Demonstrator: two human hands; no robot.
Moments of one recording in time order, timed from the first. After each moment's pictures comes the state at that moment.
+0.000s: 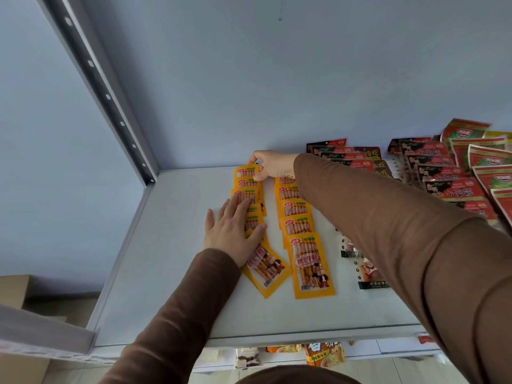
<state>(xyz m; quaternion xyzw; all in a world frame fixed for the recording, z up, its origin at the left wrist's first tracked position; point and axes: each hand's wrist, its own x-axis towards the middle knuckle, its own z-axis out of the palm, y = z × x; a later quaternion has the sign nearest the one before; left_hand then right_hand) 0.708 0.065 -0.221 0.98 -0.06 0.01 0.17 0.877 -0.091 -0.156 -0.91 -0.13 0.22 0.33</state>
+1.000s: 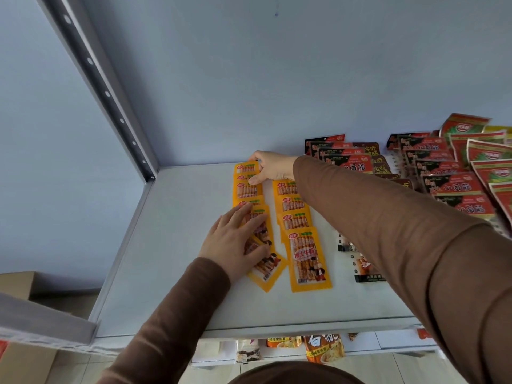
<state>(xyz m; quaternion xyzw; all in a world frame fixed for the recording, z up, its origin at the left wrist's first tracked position) 0.673 0.073 -0.206 0.97 -0.17 -0.03 0.15 0.856 -0.093 -0.157 -0.90 -0.13 0.23 0.33</state>
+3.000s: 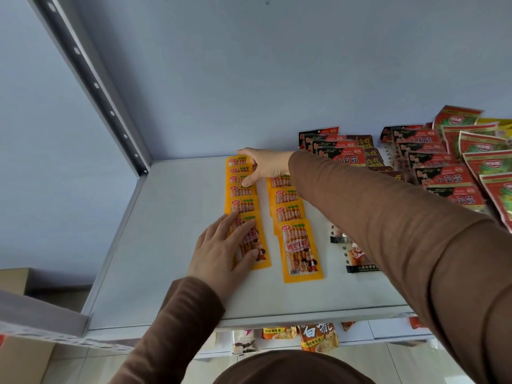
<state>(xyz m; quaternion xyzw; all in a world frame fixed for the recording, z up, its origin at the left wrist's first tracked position) 0.632 0.078 -0.218 0.97 -0.14 0.01 0.18 0.855 -0.097 -0.163 -0.92 -0.19 0.22 0.27</state>
